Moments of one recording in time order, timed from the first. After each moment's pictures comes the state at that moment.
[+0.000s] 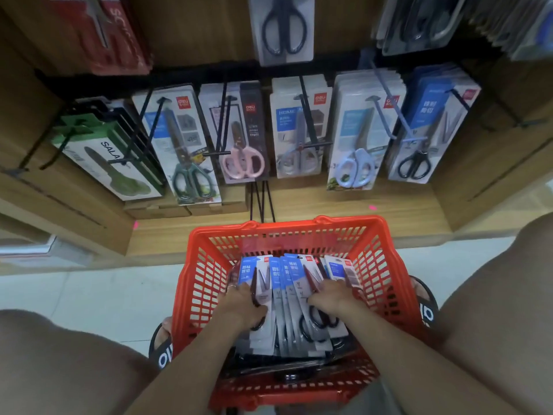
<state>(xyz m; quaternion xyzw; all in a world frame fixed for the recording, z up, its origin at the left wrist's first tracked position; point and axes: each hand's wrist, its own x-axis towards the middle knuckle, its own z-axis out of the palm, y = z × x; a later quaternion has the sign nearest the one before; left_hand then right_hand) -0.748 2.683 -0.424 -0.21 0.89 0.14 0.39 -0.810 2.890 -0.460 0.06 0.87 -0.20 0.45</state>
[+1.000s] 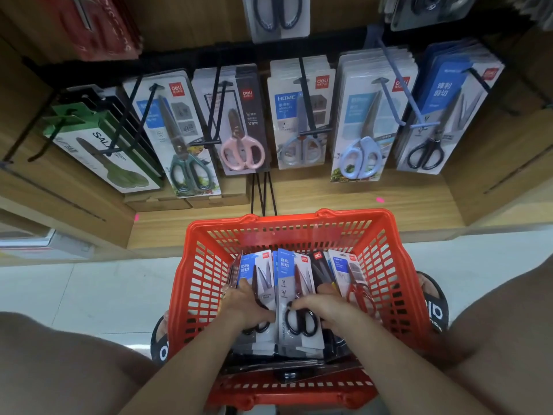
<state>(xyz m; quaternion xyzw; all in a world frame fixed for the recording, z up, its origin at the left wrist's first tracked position) -0.748 2.695 -0.431 -0.28 0.85 0.20 0.41 -0.788 2.882 -0.475 0.23 0.71 -0.45 0.48</state>
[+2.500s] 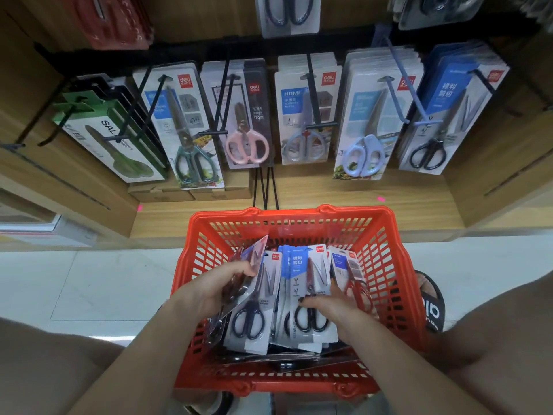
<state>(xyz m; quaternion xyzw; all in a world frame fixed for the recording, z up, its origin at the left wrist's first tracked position) -0.749 2.651 -0.396 -0.40 0.59 0.61 0.34 -0.774 2.902 -0.468 0.23 0.72 -0.50 0.43</state>
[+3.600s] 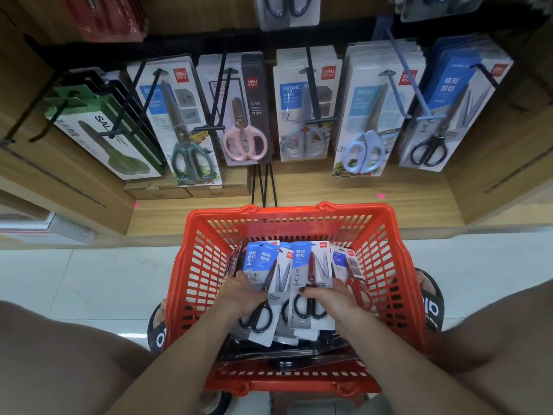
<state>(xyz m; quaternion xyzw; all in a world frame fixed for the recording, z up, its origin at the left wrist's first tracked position) -0.747 2.695 -0.424 -0.30 0.84 0.26 0.37 -0.774 2.903 -0.471 0.27 0.66 -0.60 0.37</state>
